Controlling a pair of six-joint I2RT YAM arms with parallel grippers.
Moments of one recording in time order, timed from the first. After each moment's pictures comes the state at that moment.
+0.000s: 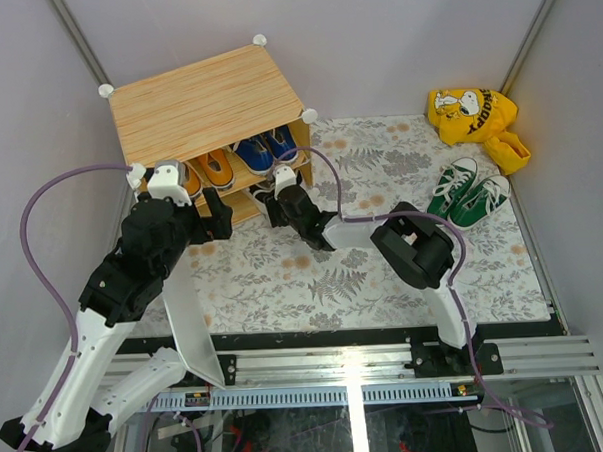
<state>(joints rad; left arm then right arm) -0.52 0.79 1.16 -0.74 -0.30 -0.32 0.85 2.15 1.34 0.39 0.26 0.18</state>
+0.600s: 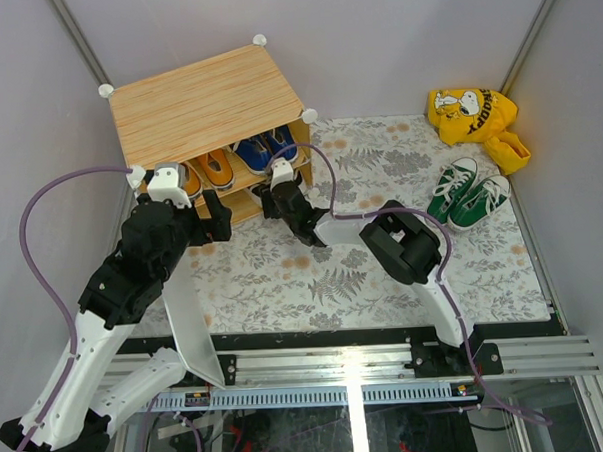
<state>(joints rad) -0.53 0.77 1.15 -0.74 -0.32 -0.31 0.84 2.26 1.47 0.43 0.34 0.24</state>
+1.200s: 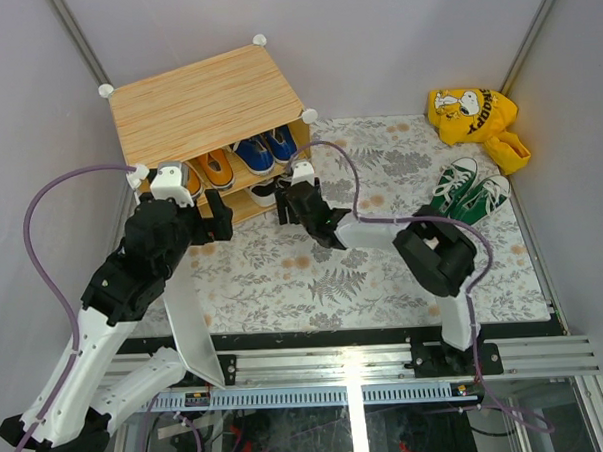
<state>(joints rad) -0.53 0.79 1.15 -0.74 -0.32 -0.31 0.84 2.06 1.29 0.27 0.37 0.32</state>
